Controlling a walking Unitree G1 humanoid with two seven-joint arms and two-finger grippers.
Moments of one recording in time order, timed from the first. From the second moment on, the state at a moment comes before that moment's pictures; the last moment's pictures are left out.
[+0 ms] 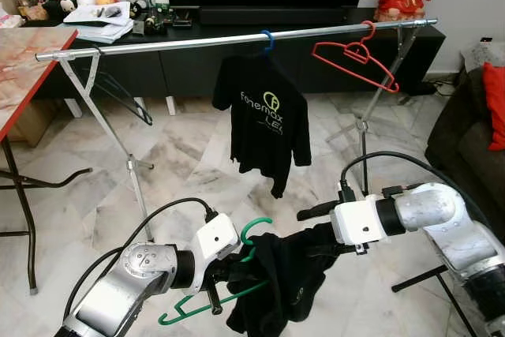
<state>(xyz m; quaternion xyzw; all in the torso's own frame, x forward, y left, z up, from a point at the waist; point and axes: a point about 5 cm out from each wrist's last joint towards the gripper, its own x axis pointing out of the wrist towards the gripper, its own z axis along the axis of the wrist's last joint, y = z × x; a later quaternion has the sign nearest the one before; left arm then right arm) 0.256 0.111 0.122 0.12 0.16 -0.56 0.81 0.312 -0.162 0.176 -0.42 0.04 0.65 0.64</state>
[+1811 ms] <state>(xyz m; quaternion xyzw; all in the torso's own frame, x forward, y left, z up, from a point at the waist) 0.256 0.096 0.124 0.13 0.16 -0.59 0.78 0.312 -0.131 0.129 -0.34 0.11 0.70 0.61</state>
